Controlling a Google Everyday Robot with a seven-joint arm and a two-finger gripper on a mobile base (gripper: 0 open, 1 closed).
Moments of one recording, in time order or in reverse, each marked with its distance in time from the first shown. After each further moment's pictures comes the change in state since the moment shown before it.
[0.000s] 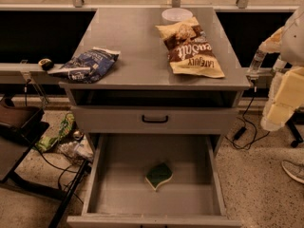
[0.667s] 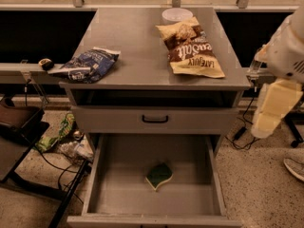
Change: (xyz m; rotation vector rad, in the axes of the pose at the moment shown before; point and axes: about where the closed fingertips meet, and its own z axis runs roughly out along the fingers) arm 0.003 0.002 0.024 0.013 0.075 0.023
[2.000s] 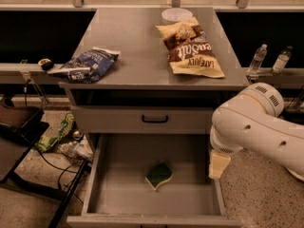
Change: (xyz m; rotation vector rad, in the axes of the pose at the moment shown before) arm 0.015 0.020 0.259 0.125 0.119 -0.042
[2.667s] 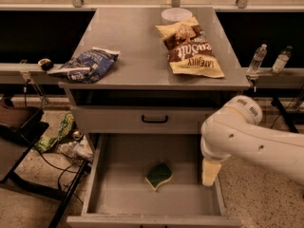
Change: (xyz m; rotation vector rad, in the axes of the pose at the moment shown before) arm -0.013 0.020 0.048 -0.049 -0.010 -0.078
